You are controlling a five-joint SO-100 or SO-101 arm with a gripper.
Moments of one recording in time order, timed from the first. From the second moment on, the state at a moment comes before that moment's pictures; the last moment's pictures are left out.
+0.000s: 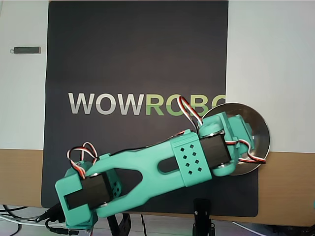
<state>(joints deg) 68.3 76.5 76.7 70.8 -7.6</state>
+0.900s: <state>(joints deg) 68.8 76.5 76.7 70.8 -7.6</state>
